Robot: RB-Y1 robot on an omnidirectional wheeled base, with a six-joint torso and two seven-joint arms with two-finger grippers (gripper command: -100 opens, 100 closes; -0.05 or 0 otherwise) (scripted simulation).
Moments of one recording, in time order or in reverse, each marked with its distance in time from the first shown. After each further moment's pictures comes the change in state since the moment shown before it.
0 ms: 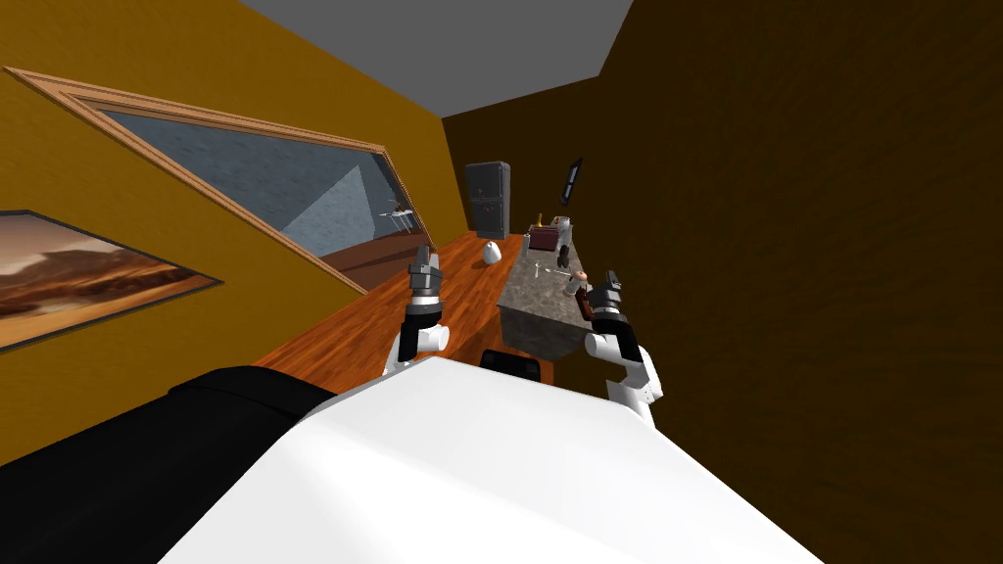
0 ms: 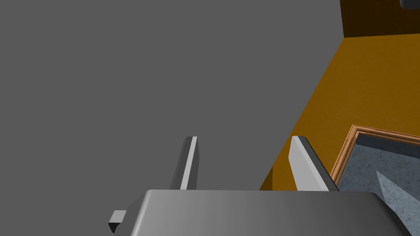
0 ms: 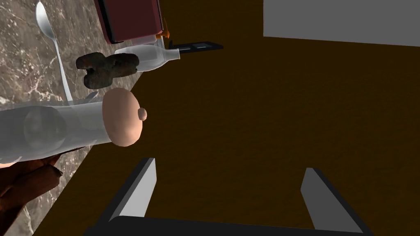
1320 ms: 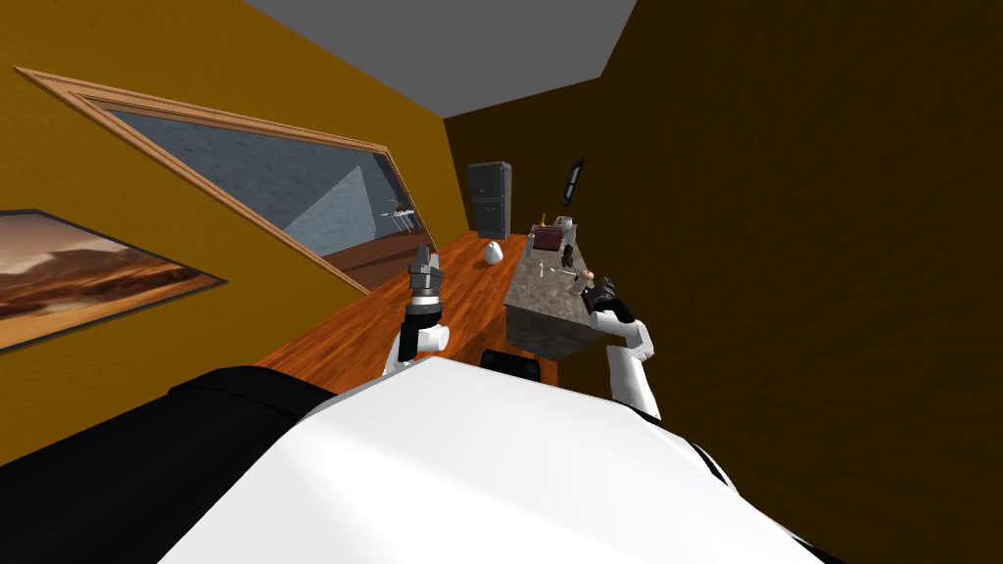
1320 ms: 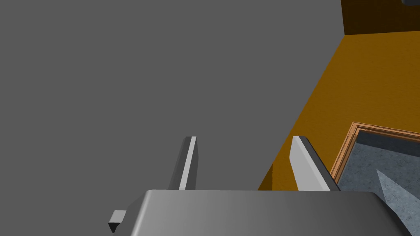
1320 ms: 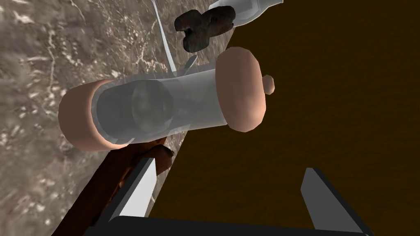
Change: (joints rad) left arm 0.000 0.000 0.000 0.000 0.000 0.000 0.000; right arm -0.324 -0.083 -0.124 0.383 0.047 0.372 -0.246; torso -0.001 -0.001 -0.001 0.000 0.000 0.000
